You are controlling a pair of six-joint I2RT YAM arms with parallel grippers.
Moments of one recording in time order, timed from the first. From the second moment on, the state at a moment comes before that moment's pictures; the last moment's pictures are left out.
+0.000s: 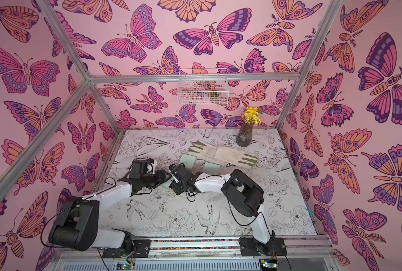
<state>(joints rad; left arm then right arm) -0.21 1.42 0.63 -0.05 0.47 -0.63 0.96 2.03 1.29 -0.16 -0.03 0.30</state>
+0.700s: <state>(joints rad) -0.20 1.39 0.68 -0.08 0.50 -0.62 0.94 1.84 1.23 -0.21 0.01 0.35</state>
